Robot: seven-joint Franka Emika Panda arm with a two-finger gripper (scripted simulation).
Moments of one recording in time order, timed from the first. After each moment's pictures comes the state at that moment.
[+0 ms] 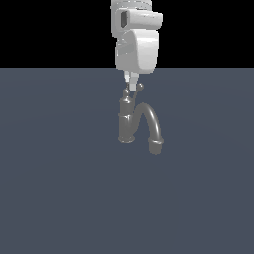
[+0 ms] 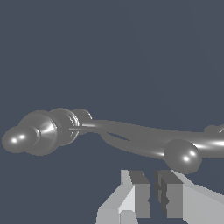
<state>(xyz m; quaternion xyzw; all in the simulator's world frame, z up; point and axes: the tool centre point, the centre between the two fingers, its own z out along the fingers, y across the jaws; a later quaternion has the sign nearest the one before) -0.043 -0.009 0.244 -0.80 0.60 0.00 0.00</state>
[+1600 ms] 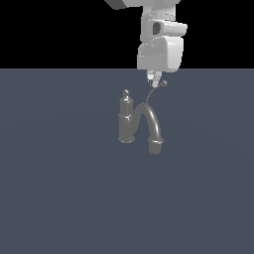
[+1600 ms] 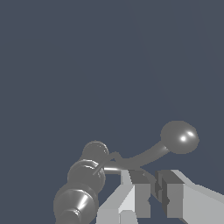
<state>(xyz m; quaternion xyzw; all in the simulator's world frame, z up) 0.025 -0.080 0.244 -0.80 0.59 0.00 0.00</state>
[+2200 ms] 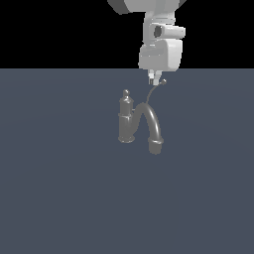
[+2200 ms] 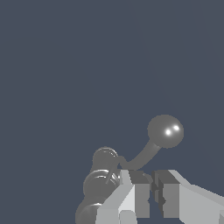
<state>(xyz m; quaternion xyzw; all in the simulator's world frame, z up) 0.056 -0.089 0.244 -0.81 0.59 0.00 0.00</state>
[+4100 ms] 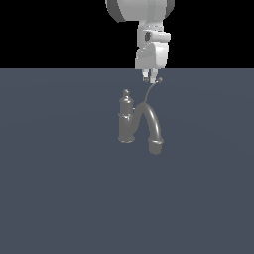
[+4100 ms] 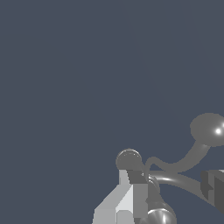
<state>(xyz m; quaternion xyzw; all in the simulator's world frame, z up) 0.127 -0.077 0.243 -0.80 0.60 0.03 -0.01</state>
